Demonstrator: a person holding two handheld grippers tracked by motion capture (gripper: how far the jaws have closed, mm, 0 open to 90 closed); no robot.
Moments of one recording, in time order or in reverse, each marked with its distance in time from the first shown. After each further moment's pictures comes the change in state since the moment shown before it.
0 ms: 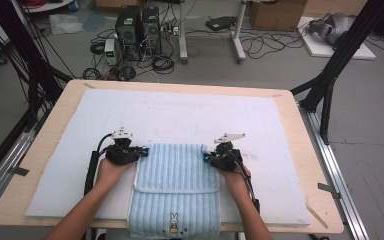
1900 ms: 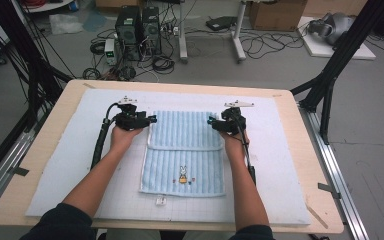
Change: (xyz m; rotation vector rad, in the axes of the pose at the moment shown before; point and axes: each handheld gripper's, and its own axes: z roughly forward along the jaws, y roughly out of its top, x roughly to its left) left arm 0.047 0.070 0.041 -0.158 0.091 -0.039; right arm -0.077 0.065 0.020 -0.202 -0.193 0.130
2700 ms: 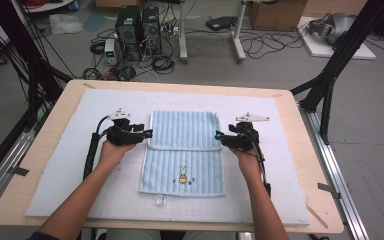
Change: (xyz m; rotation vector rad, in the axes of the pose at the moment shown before) left arm -0.023 -0.029 -0.040 0.043 -0.122 0.059; right arm 0.007 -0.030 -0.060 0.011 0.090 -0.035
